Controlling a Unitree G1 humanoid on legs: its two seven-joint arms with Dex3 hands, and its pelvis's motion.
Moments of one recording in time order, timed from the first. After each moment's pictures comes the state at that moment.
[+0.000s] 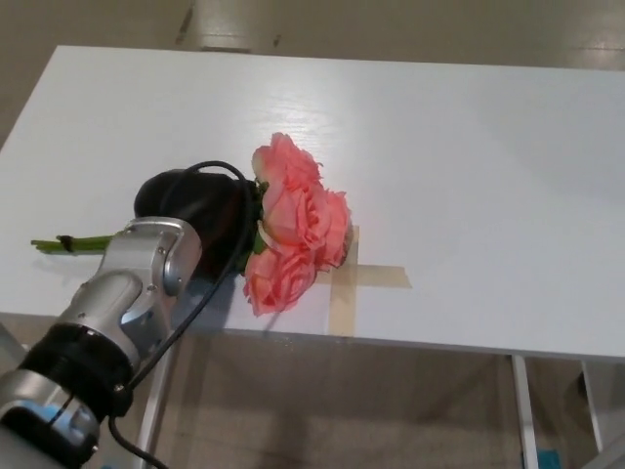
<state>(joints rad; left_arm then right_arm) -0.76 0.39 -0.55 0.71 0.72 0.10 -0.07 -0.23 -0.28 0.07 1.33 -0.23 -0.12 -0.02</state>
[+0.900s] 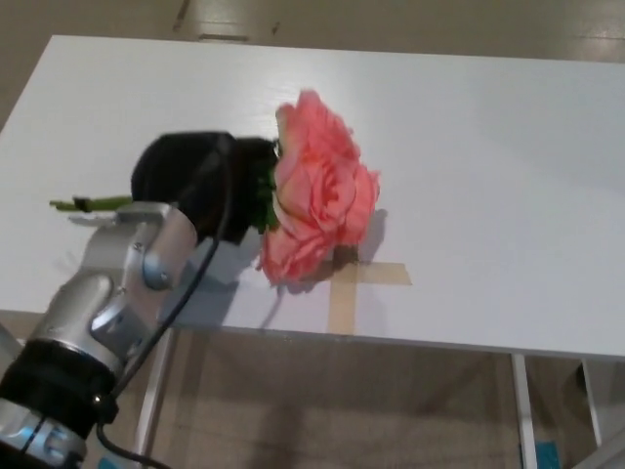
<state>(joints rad) -0.68 0.40 -0.32 0.47 0.69 -0.05 0.07 -0.22 -0.28 0.08 1.33 -0.23 -0.12 -0.01</state>
